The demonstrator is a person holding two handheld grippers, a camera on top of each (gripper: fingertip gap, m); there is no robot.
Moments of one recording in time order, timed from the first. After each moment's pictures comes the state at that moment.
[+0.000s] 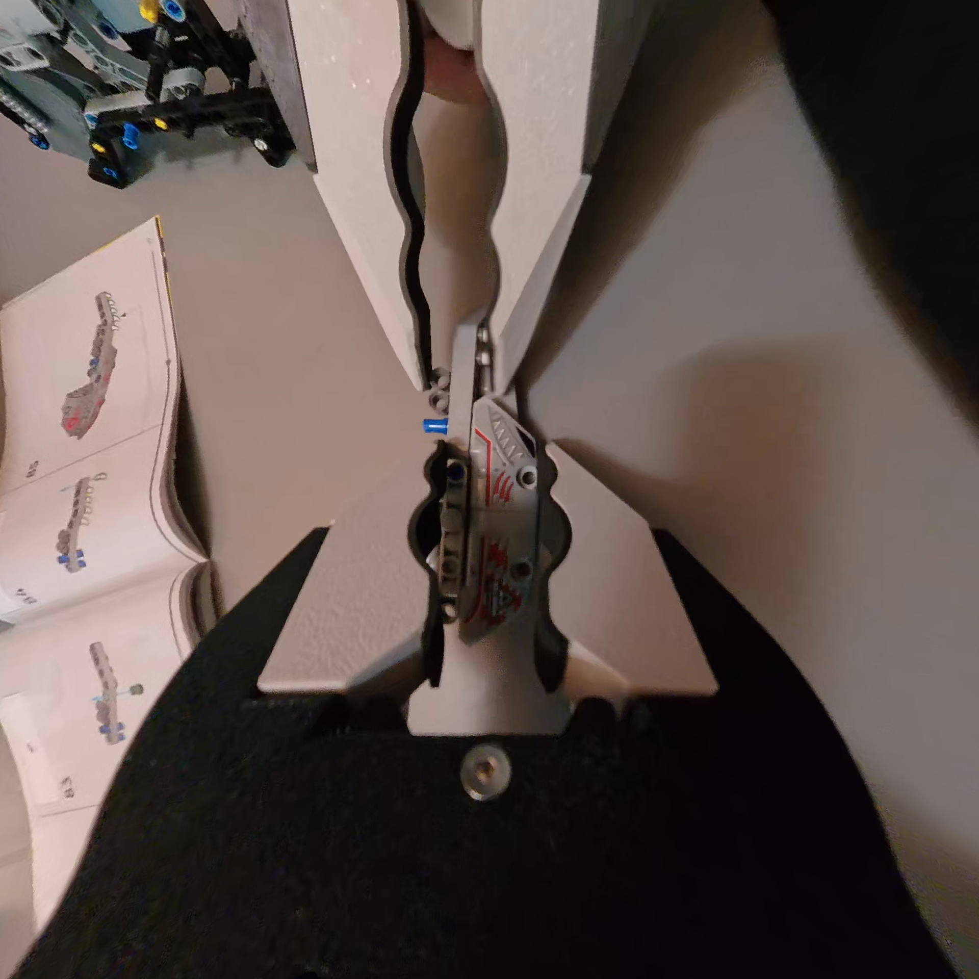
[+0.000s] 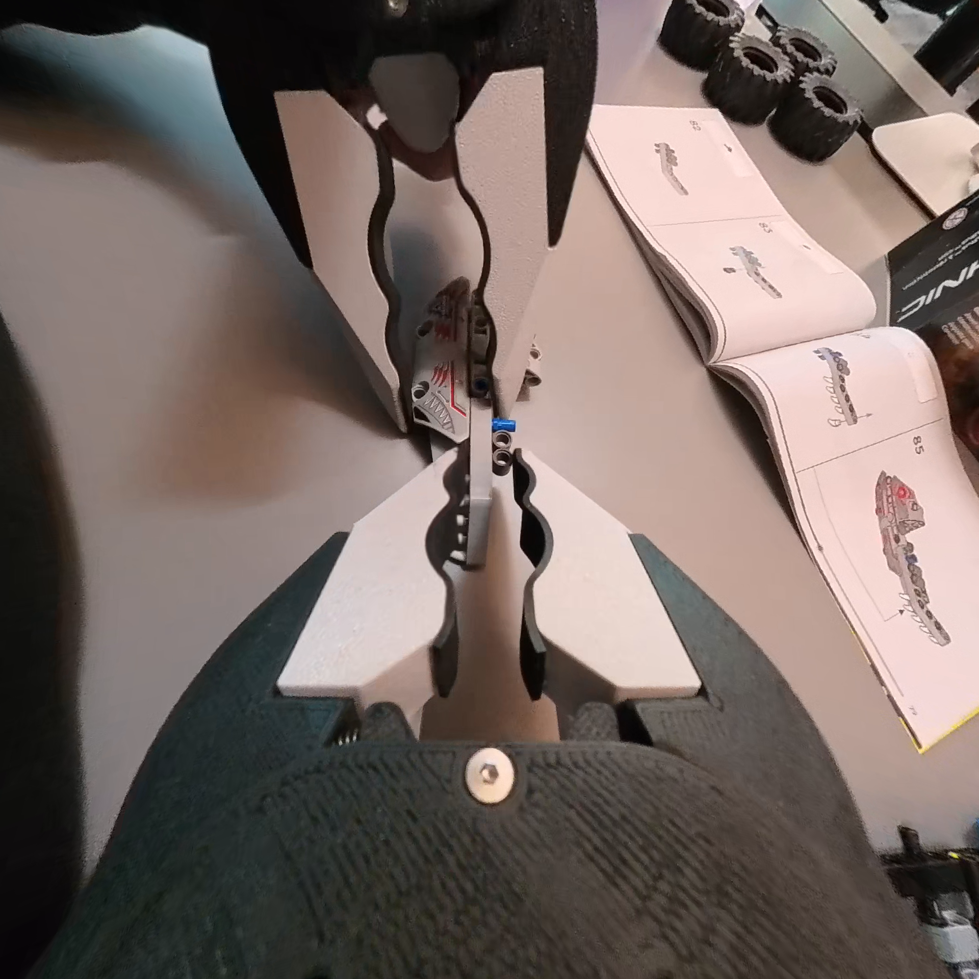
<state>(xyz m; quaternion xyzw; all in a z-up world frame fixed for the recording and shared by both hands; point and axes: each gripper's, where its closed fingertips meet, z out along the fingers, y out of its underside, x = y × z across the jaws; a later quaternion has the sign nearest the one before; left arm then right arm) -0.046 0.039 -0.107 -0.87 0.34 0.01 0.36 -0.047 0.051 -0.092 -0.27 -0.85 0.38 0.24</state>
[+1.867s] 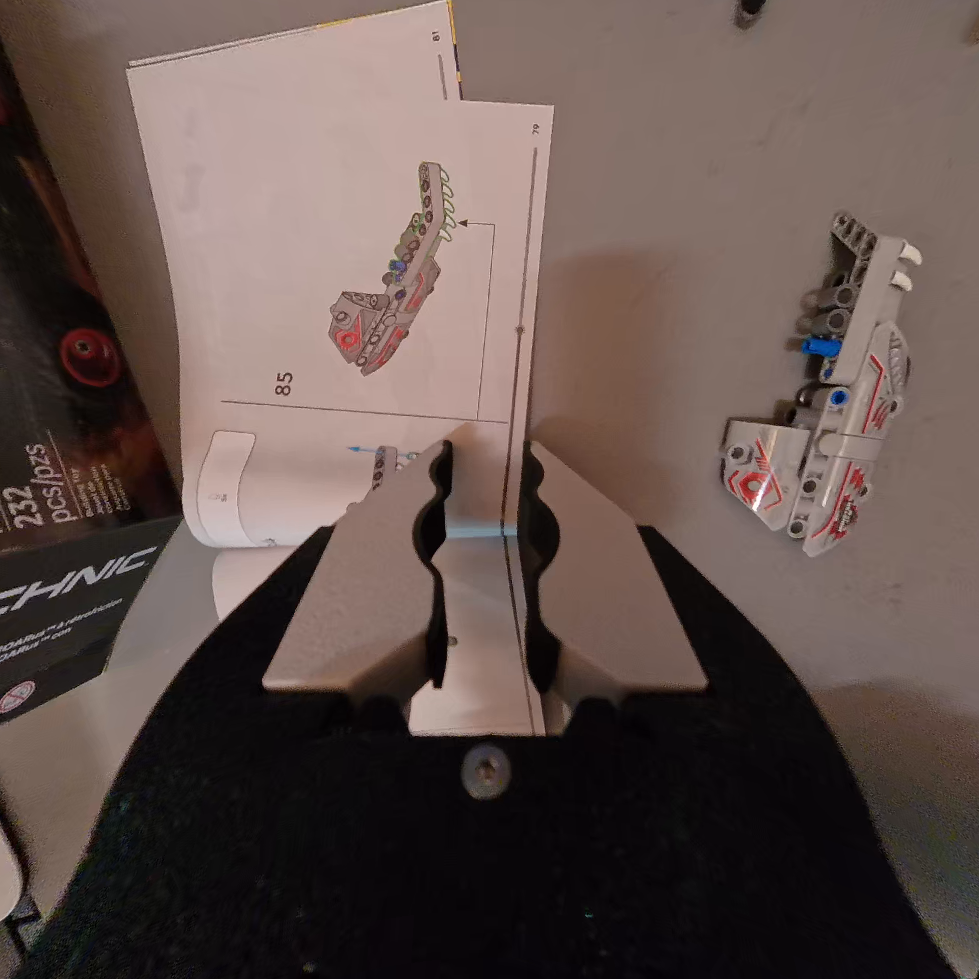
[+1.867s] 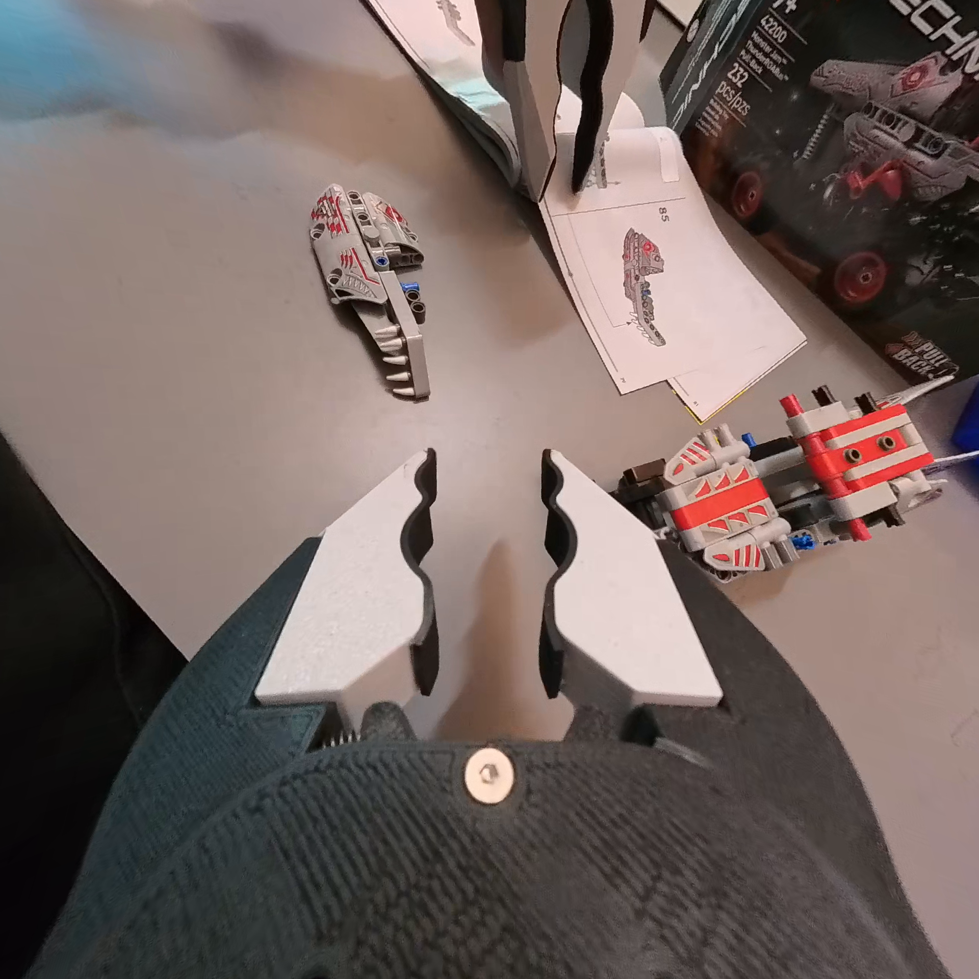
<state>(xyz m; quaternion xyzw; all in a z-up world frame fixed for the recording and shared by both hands) -0.173 0.105 -0.099 -0.94 0.26 -0.04 0.23 0.007 0.150 -0.059 -0.41 -0.81 0.31 0.30</state>
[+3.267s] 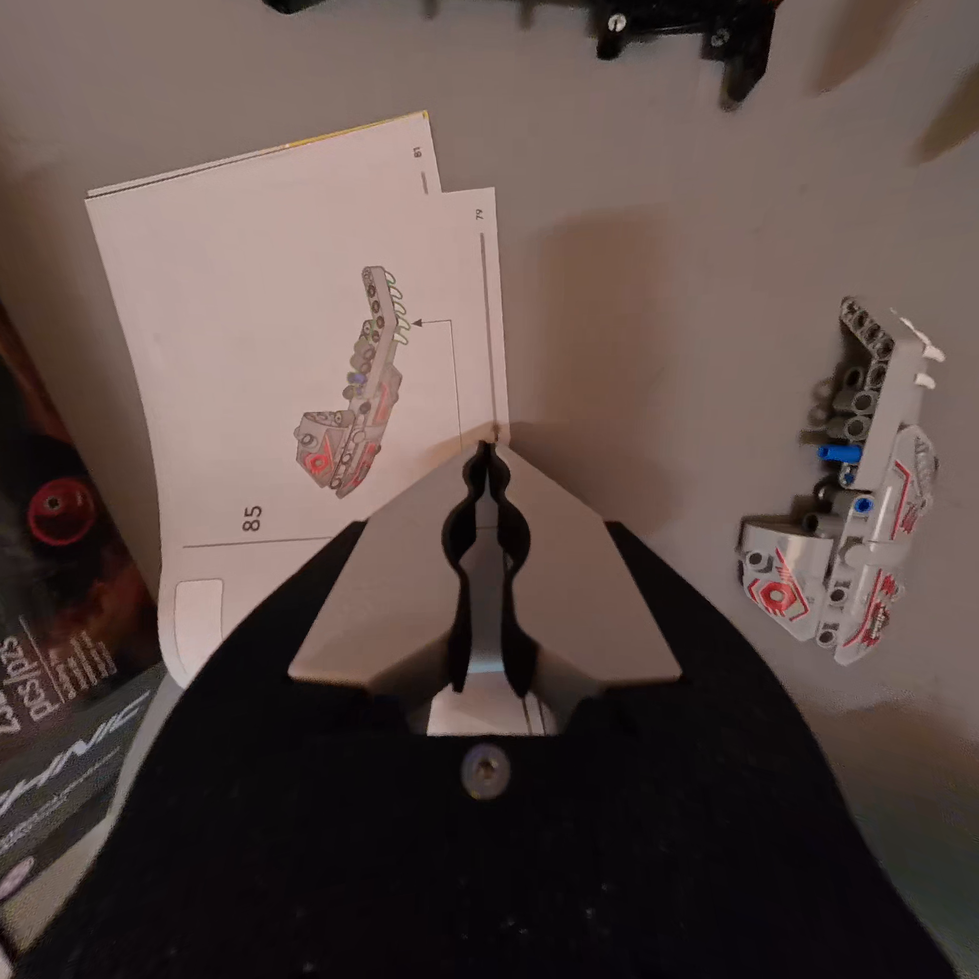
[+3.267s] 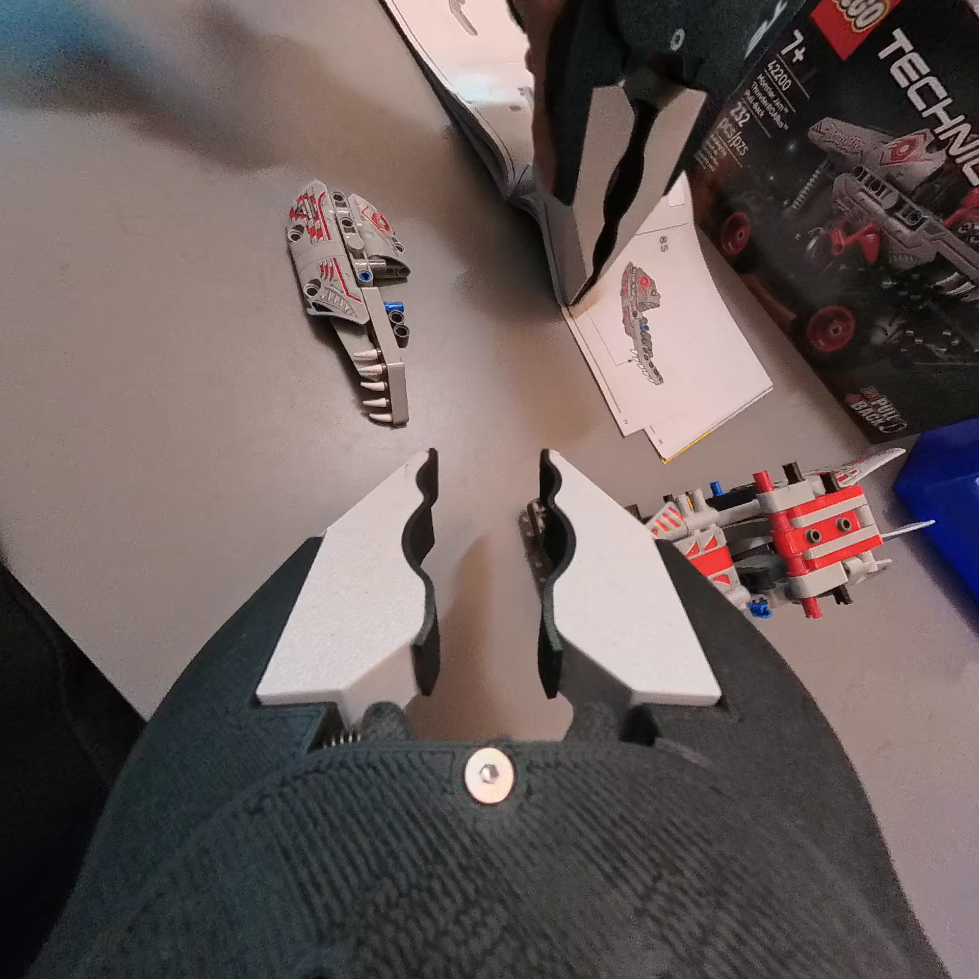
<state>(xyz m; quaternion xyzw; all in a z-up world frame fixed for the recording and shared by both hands) -0.148 0.141 -0.114 -0.93 0.30 -0.05 0.22 -0.014 0.145 -0.055 -0.38 -0.83 0.27 0.31</state>
